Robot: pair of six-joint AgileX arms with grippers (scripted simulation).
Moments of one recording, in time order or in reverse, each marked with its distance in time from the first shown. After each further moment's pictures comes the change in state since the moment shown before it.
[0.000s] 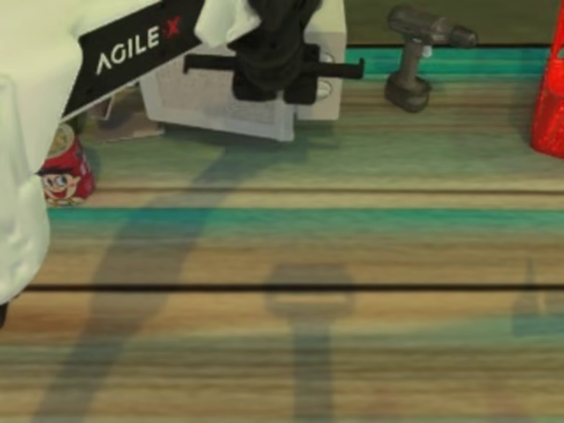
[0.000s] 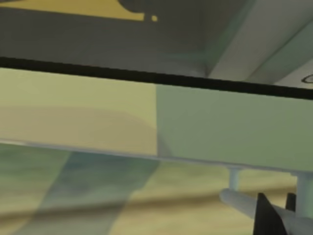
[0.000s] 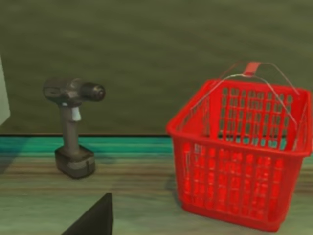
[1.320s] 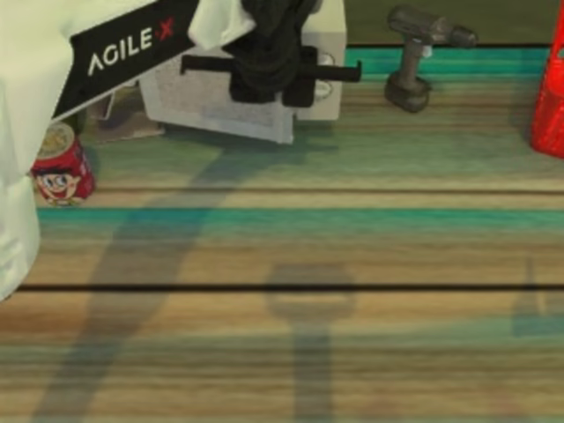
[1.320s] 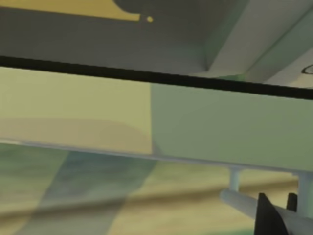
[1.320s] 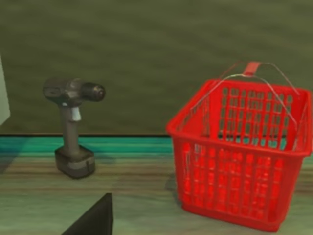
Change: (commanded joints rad) left arm 0.004 -0.023 -0.034 0.020 0.008 0.021; right arm 0.000 0.000 0.000 0.000 0.000 0.000
